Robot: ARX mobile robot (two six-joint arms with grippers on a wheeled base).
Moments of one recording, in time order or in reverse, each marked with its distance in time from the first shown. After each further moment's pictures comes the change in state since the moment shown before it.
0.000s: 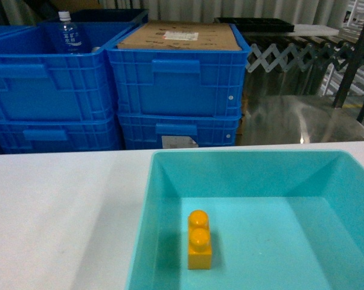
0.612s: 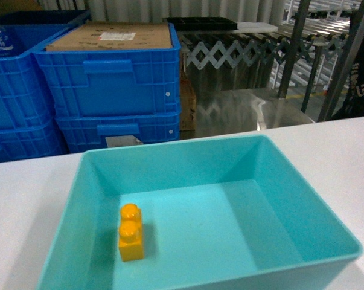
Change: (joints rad) left arm 0.000 0.000 0.000 0.000 -0.001 0.000; right arm 0.000 0.000 0.000 0.000 0.000 0.000
